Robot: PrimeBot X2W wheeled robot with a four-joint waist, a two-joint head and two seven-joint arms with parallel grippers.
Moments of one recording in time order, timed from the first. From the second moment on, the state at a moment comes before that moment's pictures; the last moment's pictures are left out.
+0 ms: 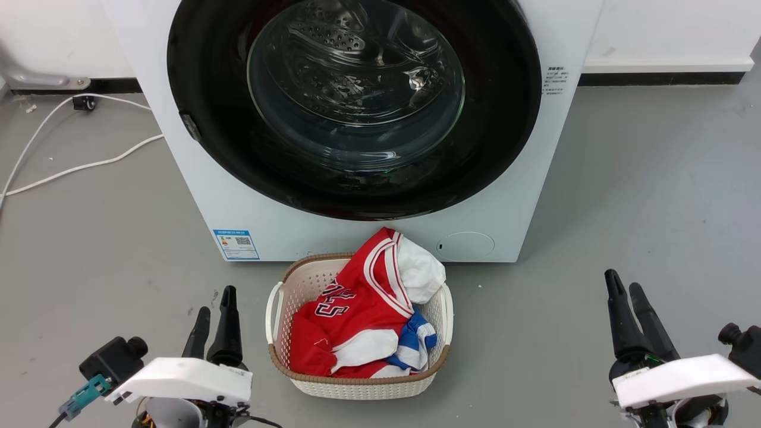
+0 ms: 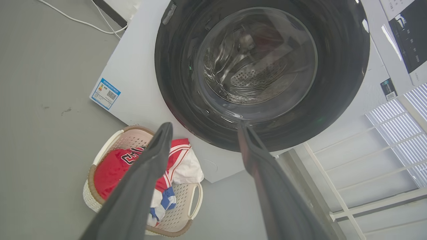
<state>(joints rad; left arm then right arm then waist) -0.03 0.07 -0.01 0.12 -0.87 0.03 -0.05 0.00 -0.05 -0.02 0.08 0.80 0.13 -0.05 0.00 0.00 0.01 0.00</state>
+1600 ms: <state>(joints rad) 0.00 0.11 -0.13 0.06 -0.35 0.12 -0.19 0.07 -0.05 -0.03 -0.04 0.32 0.13 -0.19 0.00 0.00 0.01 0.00</state>
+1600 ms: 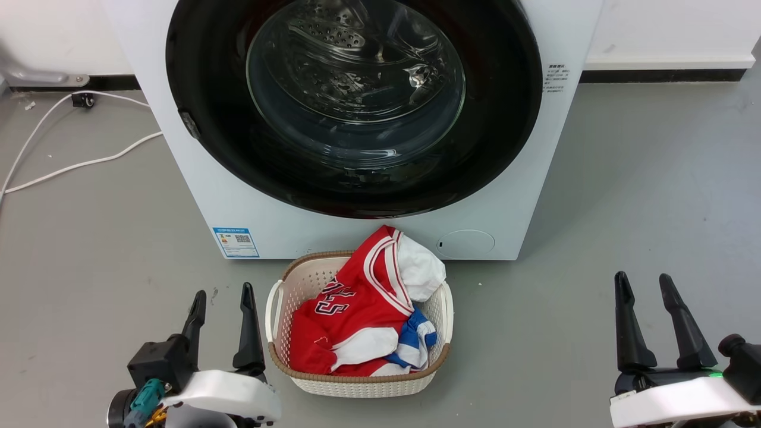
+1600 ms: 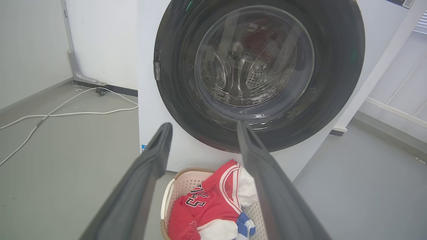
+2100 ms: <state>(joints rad) 0.02 0.09 -0.13 0.06 -0.22 0.10 -0.22 0.09 -0.05 -0.02 -0.06 0.22 0.13 -0.22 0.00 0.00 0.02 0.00</state>
